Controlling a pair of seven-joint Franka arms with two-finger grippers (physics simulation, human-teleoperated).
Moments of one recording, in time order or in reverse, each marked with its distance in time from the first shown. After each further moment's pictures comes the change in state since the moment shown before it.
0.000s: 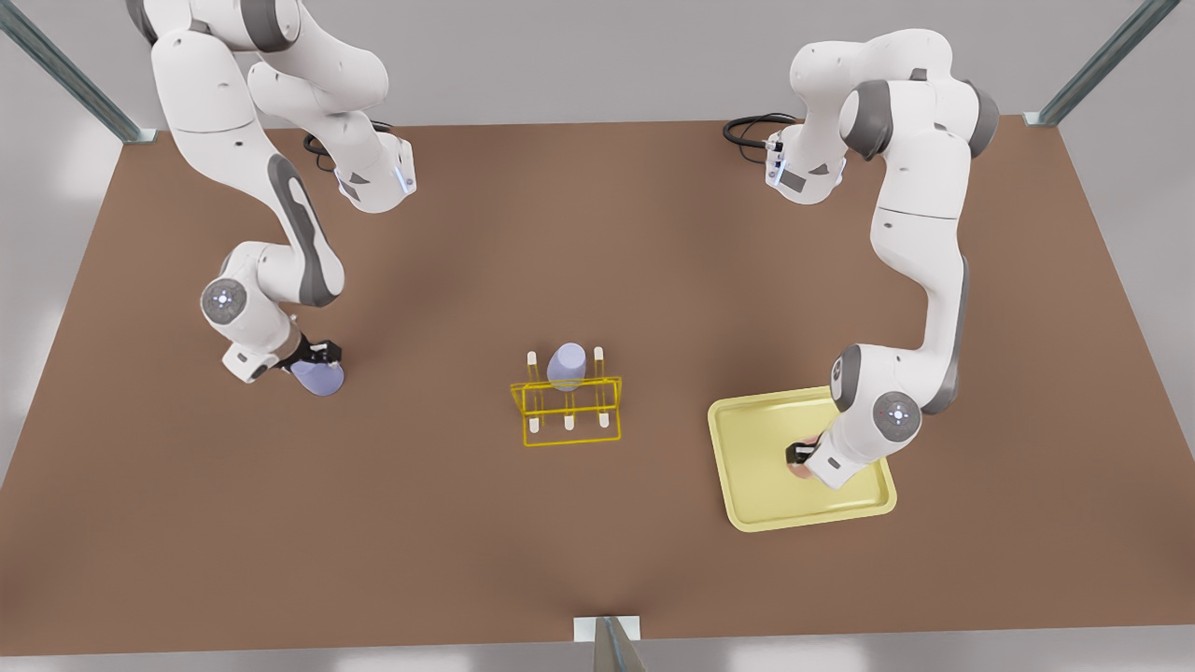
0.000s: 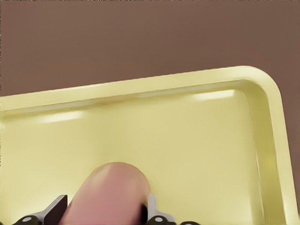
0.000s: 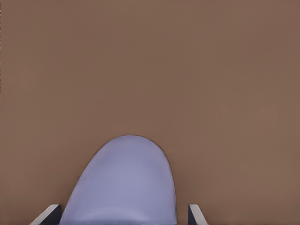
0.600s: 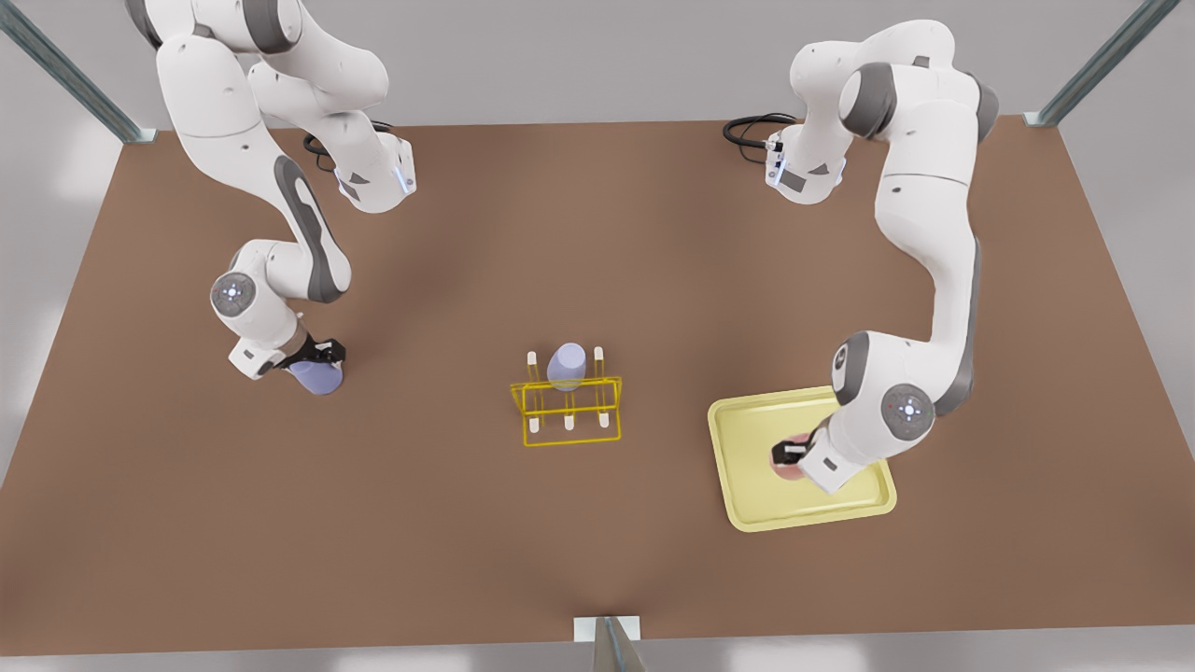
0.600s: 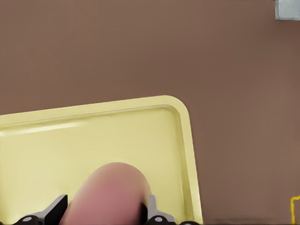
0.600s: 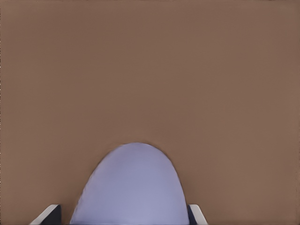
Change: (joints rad) left arm 0.000 -0.051 -0.106 0.195 -0.017 -0.243 -0.075; right arm 0.005 0.002 0.002 -0.036 0.001 0.086 -0.010
